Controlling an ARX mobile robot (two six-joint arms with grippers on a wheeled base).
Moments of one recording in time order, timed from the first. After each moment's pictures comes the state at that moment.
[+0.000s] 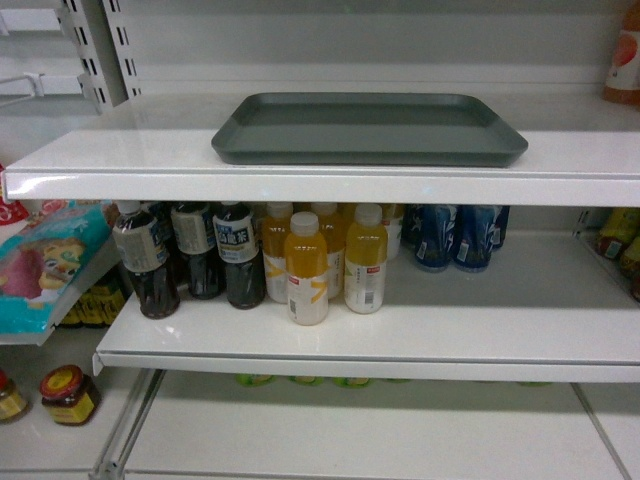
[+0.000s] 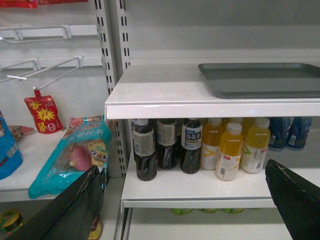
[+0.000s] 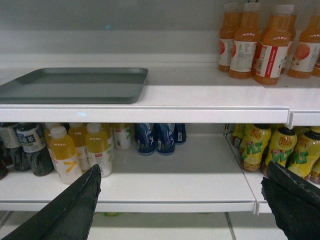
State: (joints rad) left arm 0.00 0.01 0.01 0.00 0.00 0.00; right arm 0.00 0.00 0.01 0.00 0.00 0.00
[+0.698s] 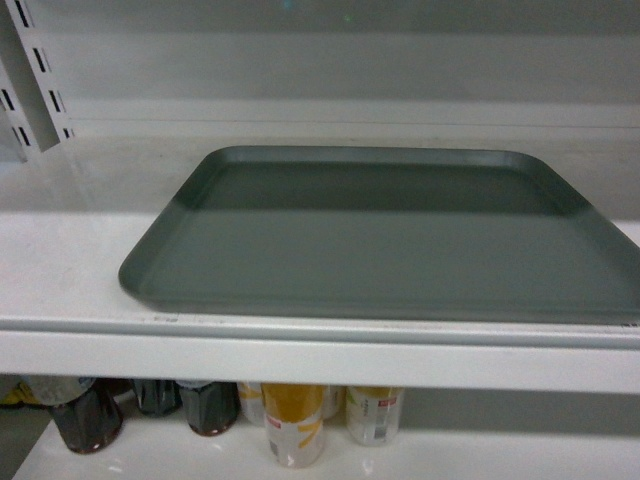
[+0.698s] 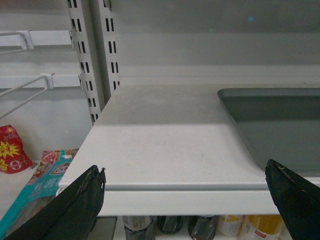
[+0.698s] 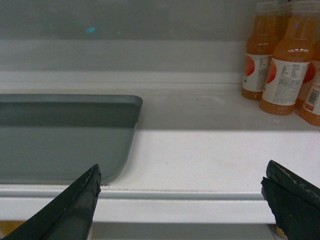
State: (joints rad) left arm 0.00 0.01 0.01 0.00 0.00 0.00; right arm 0.00 0.00 0.01 0.00 0.00 0.00
